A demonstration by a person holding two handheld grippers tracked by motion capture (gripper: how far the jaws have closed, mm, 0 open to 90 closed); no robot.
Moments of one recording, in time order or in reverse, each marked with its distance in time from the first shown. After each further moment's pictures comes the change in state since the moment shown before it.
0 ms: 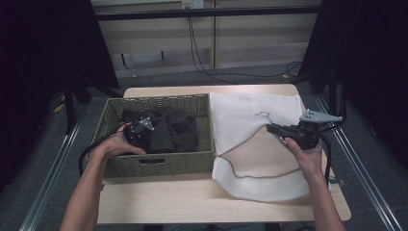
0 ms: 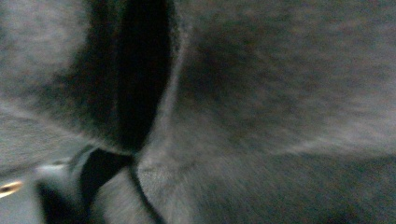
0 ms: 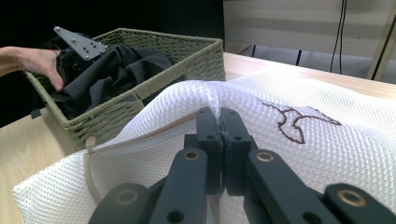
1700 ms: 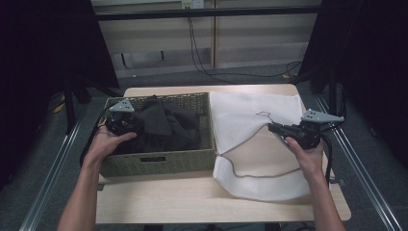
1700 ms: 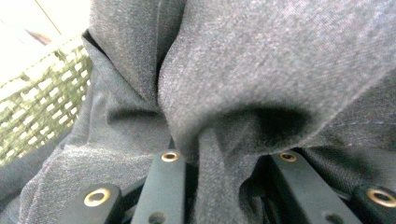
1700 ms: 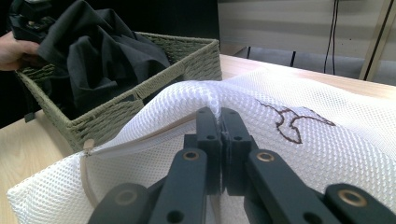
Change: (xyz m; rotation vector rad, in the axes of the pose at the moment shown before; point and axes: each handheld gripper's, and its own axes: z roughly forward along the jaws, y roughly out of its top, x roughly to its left) left arm -0.010 -0.001 -0.080 -0.480 0.098 -0.161; right arm -0.002 0.000 -0.002 -0.009 -0.020 0.006
